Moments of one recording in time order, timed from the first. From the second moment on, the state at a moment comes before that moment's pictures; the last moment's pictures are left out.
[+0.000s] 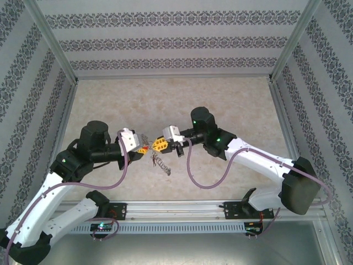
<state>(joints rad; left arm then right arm) -0.51 0.78 1.02 -0.85 0.54 0.46 0.82 1.35 0.98 0.08 -0.94 -0.47</state>
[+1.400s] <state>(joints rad) -0.69 1.41 1.48 -1.12 -0.30 1.37 0.64 1.08 0.71 0.00 -0.22 -0.35</state>
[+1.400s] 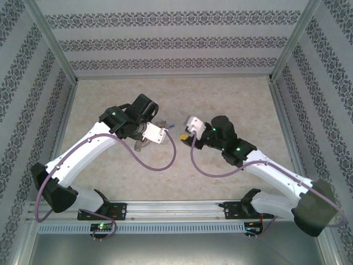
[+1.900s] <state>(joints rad) -0.83 1.76 1.76 -1.00 -0.40 1.57 0.45 0.81 0.45 0.28 0.16 -0.13</state>
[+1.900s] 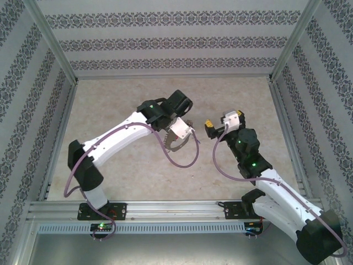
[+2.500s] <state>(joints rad) -1.06 2.26 2.36 -1.25 -0.32 1.13 0.15 0.72 0.37 0.38 0.26 -0.10</state>
